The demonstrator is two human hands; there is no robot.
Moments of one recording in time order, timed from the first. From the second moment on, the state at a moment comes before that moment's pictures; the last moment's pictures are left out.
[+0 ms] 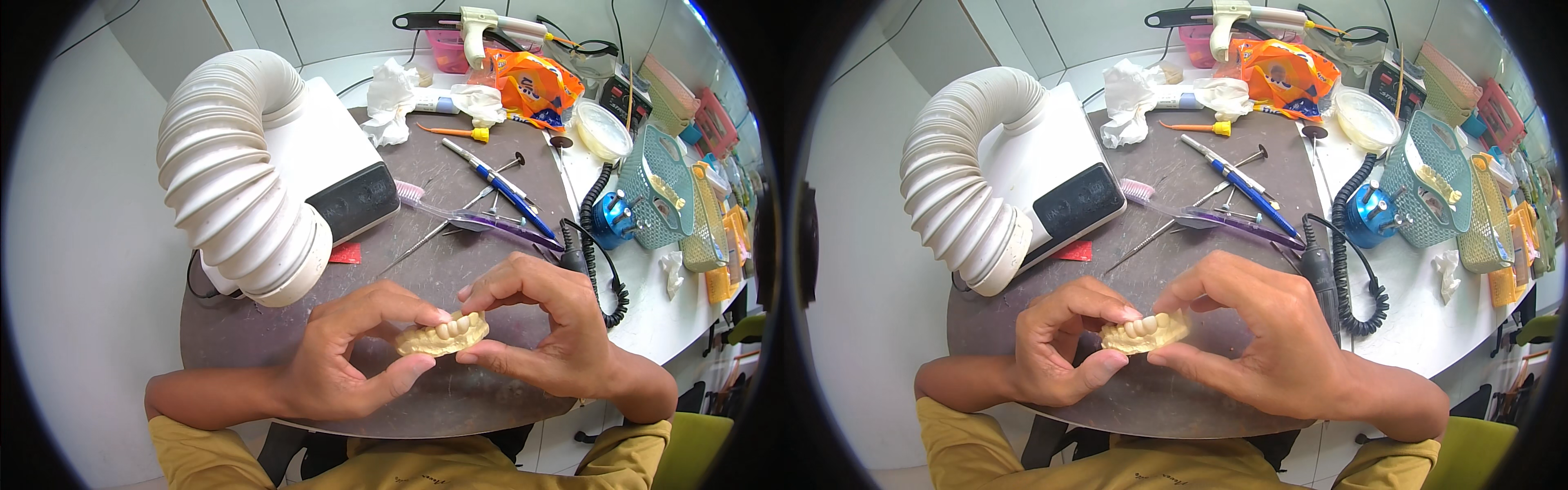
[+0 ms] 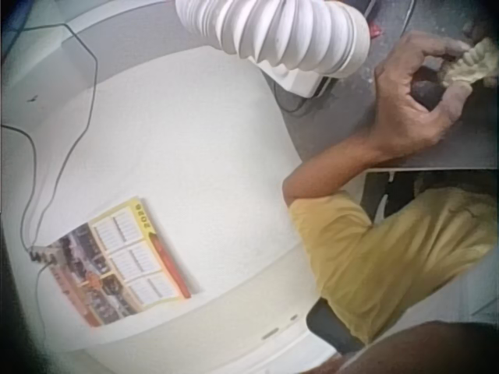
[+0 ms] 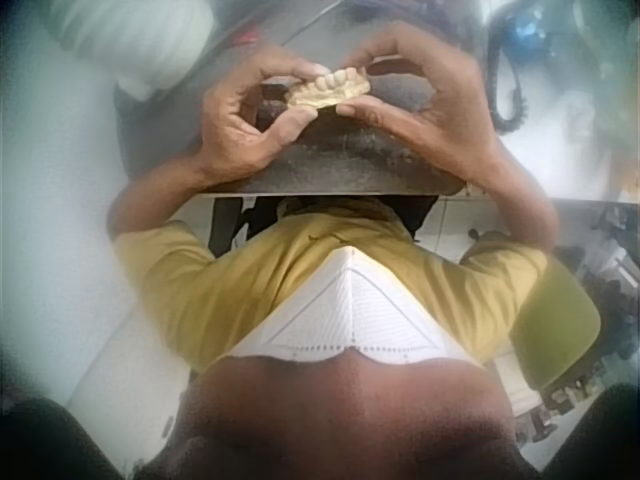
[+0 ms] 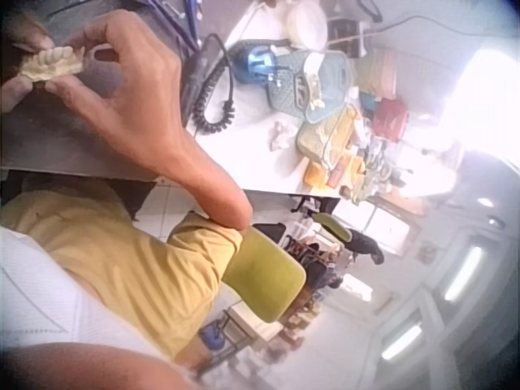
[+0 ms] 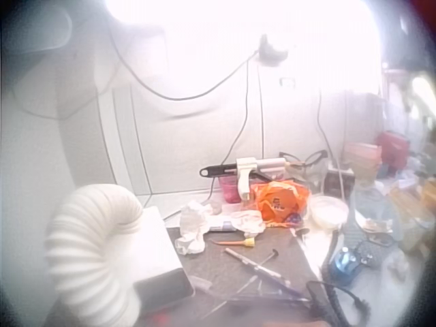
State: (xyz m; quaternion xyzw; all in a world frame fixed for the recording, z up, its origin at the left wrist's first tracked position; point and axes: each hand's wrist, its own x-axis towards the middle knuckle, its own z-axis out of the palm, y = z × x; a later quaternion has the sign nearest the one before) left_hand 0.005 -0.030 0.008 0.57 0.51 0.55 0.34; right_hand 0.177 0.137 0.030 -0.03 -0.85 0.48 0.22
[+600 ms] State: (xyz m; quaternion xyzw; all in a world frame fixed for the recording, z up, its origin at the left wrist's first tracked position) left_hand 0.005 -0.030 0.010 0.57 0.51 0.54 0.35; right_hand 0.177 0.136 0.030 -0.03 -0.84 0.49 0.22
